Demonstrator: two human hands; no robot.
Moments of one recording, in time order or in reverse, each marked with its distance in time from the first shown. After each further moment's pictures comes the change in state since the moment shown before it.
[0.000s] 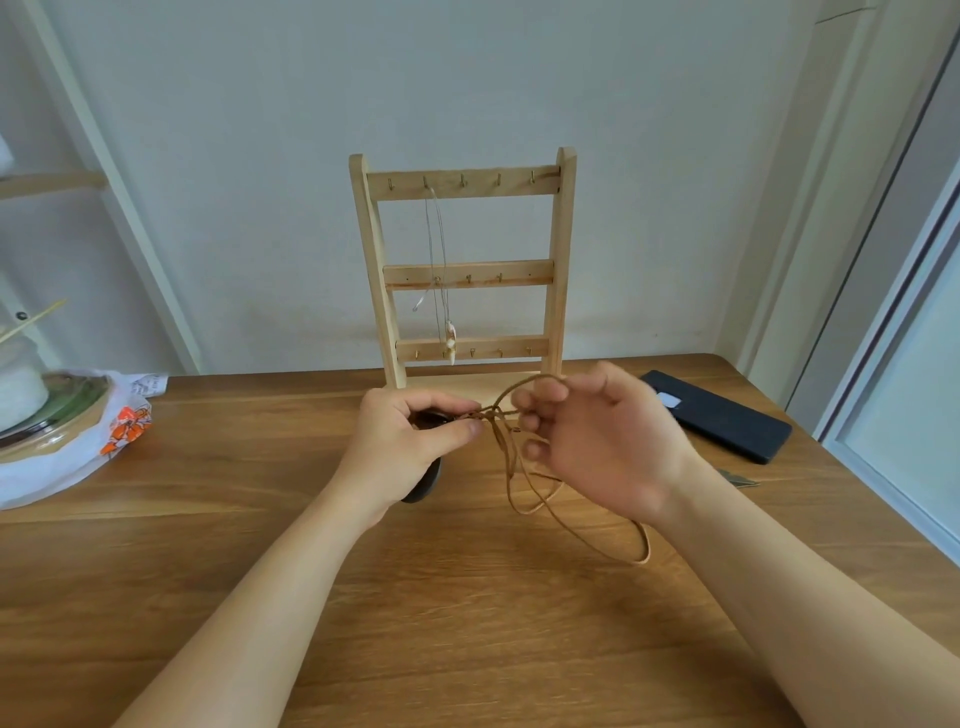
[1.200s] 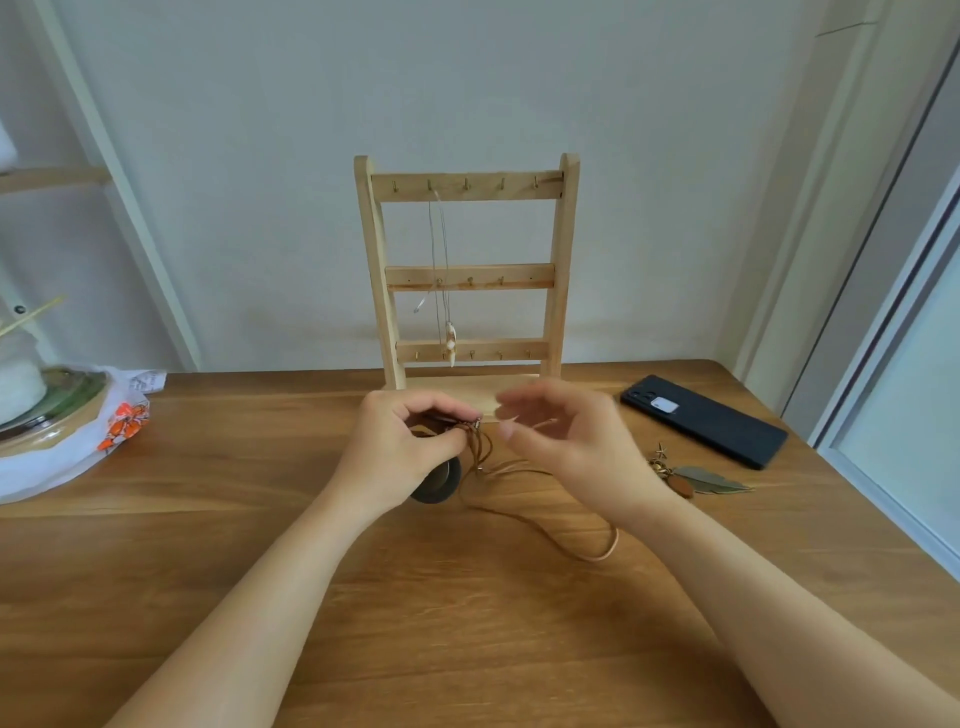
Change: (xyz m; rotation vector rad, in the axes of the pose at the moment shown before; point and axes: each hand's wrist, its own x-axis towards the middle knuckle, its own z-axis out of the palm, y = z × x) left_hand -0.001 -0.005 -0.003 0.117 0.011 0.144; right_hand 0.003 0.019 0.003 -0.986 0.262 -0.393
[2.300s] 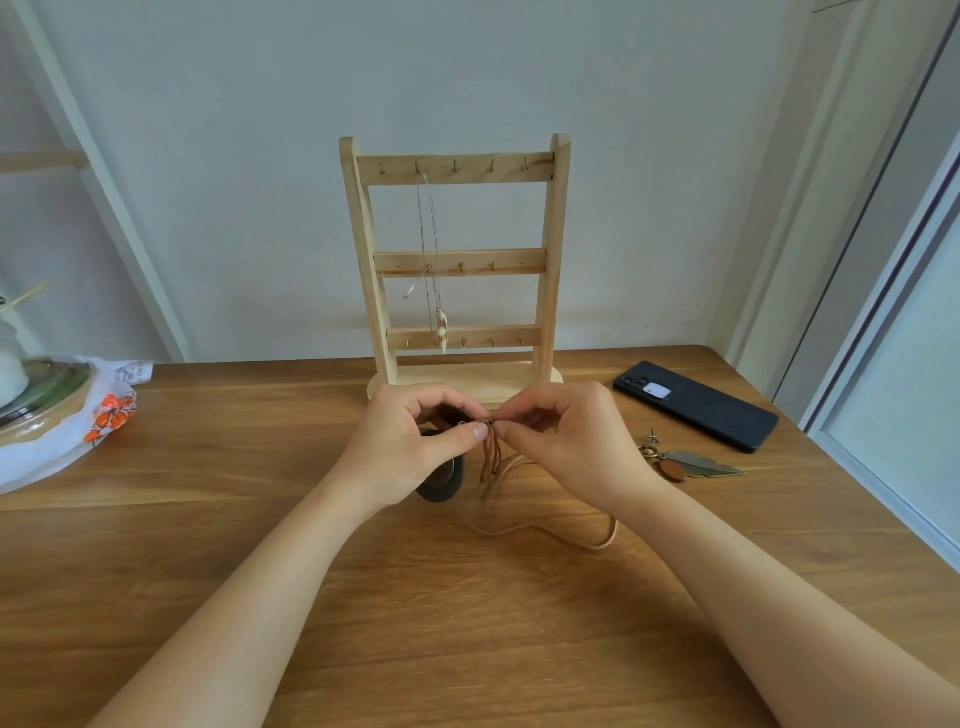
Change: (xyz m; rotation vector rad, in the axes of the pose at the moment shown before) left_hand -0.001 0.000 0.005 -0.025 -0.166 0.011; right_hand -0.001 0.005 0.001 -0.195 0.041 -0.097
